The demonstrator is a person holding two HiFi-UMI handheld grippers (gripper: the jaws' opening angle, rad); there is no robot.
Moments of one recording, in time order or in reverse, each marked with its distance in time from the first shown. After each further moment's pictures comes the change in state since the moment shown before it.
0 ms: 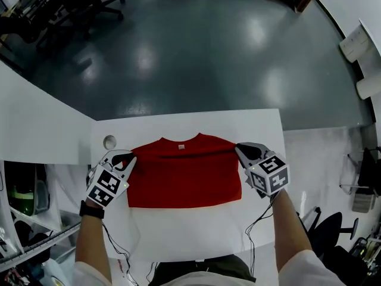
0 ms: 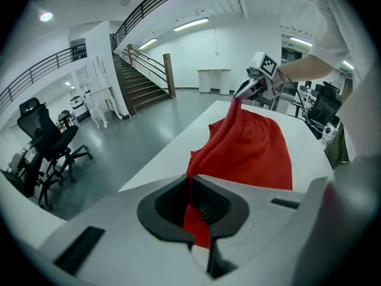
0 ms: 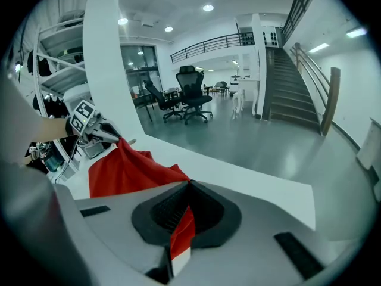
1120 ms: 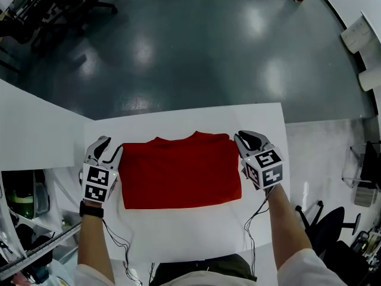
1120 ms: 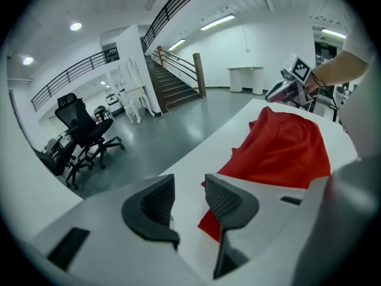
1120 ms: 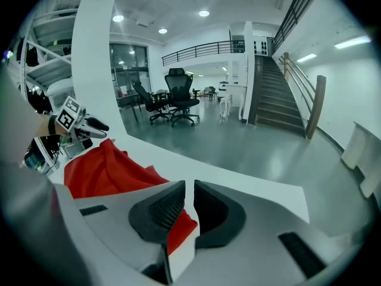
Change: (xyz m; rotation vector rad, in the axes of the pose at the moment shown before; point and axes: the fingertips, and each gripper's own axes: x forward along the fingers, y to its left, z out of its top) left arm 0.006 0.064 -0.016 -0.149 0.003 0.273; right arm 0.027 -0.038 -0.001 0.014 -0.038 -0.134
